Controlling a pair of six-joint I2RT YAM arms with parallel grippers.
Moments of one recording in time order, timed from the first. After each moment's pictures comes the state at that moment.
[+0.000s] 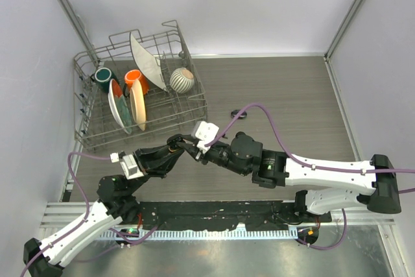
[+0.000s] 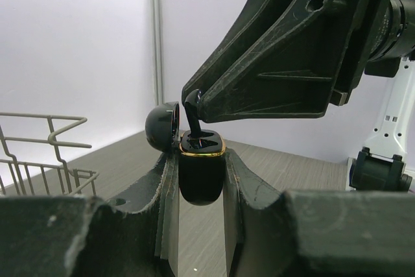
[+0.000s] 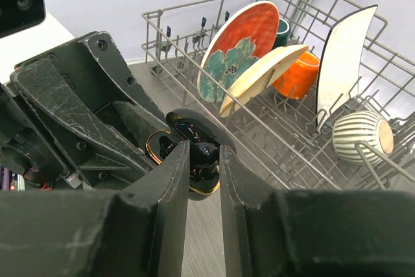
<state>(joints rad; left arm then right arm) -0.81 0.20 0.03 0.76 0.19 -0.13 1.33 1.19 0.95 0.26 0.22 -0.18</state>
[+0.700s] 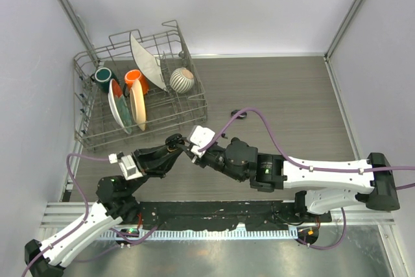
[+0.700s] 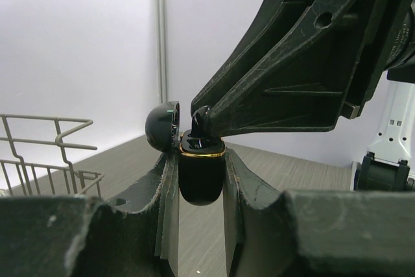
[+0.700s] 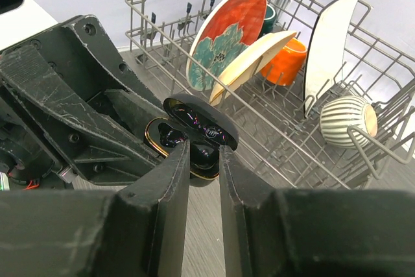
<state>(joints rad) -0.81 0.17 0.03 0.75 0.17 -0.13 1.39 1.21 0.98 0.22 0.36 -0.20</state>
